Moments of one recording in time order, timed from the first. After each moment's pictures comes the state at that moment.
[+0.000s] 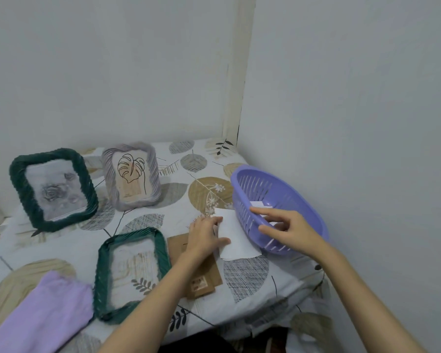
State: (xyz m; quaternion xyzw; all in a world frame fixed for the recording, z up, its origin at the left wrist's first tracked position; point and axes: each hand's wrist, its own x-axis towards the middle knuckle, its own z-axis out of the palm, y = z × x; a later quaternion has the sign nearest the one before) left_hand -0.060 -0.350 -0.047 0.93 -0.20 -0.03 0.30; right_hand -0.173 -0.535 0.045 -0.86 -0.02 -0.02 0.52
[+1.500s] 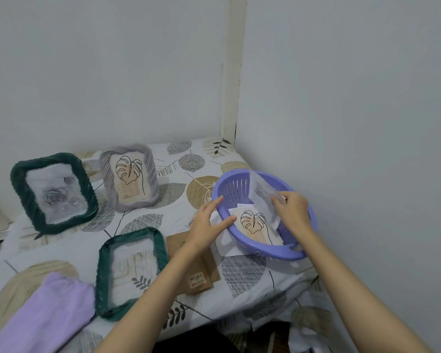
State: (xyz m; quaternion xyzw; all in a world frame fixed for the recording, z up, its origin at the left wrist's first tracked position) left_hand -0.087 -0.351 -0.005 0.82 -0.20 -0.05 0.54; right_hand -0.126 -0.556 0.024 -0.88 0.19 -0.24 0.37
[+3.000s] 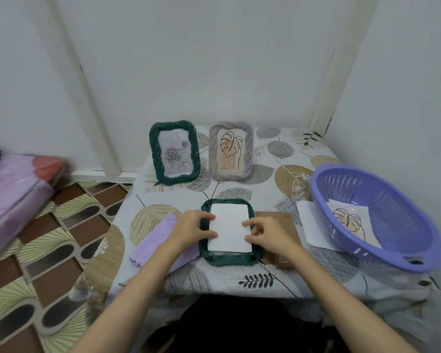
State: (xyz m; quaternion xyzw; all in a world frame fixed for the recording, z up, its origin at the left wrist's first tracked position) left_hand -0.112 -0.118 -0.035 0.93 -0.06 -0.05 0.37; right_hand -0.126 -0.337 -0.021 -0.91 -0.08 0.10 0.39
